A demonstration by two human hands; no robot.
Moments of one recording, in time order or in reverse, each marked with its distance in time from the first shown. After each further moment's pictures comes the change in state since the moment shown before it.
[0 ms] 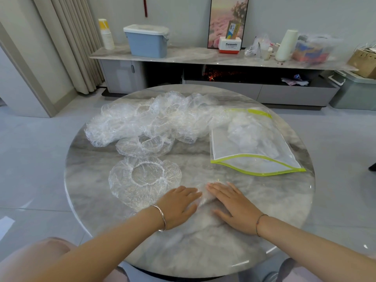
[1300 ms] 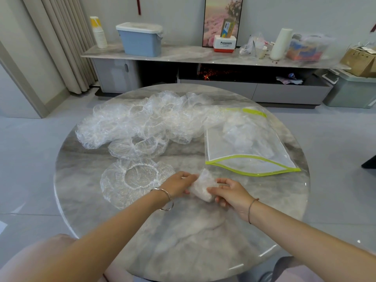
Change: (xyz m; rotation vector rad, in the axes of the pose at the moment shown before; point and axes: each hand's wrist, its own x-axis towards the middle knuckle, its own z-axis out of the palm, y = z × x) left_hand 0.046 0.003 -0.028 -1.070 0.156 -0.464; right_hand 0.028 -0.020 -0.030 1.354 0.262 0.810
